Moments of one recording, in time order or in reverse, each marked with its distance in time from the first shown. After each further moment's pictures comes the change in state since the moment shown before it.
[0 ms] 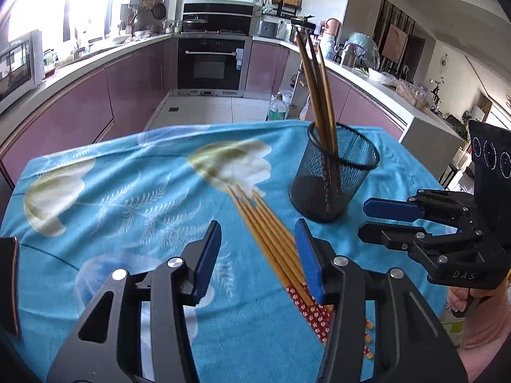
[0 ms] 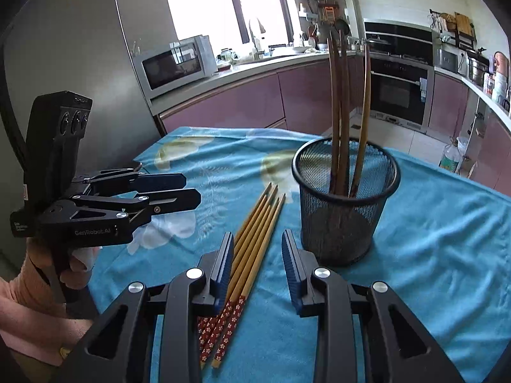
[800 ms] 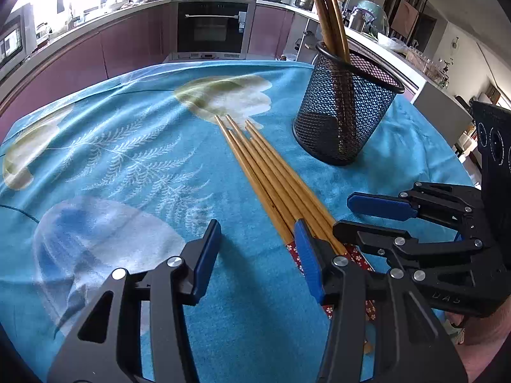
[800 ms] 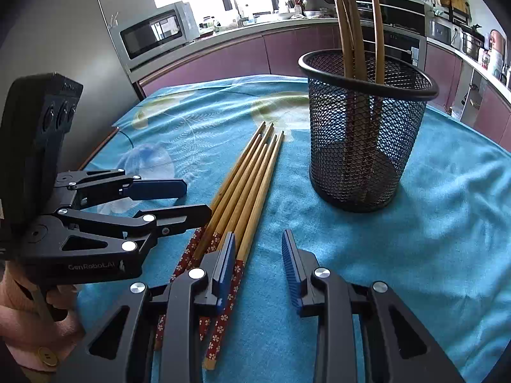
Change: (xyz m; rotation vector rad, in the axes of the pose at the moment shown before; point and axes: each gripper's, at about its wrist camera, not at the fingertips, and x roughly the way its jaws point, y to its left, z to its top) left arm 0.052 -0.013 -0.035 -0.009 0.155 0.012; right arm 0.048 0.010 -0.036 0.041 0.132 -0.063
